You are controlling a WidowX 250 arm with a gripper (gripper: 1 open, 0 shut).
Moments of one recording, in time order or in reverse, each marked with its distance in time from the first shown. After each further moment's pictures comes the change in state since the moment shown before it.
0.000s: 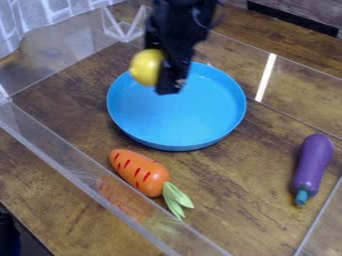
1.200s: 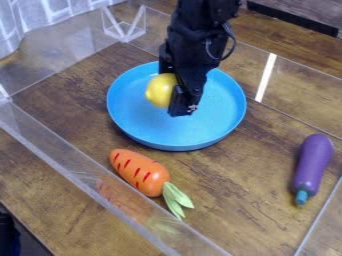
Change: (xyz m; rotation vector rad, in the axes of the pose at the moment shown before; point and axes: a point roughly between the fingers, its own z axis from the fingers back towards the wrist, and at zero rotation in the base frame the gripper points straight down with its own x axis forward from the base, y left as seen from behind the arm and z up) arm 0.005 -0.003 -0.028 -0.001 -0.023 0.000
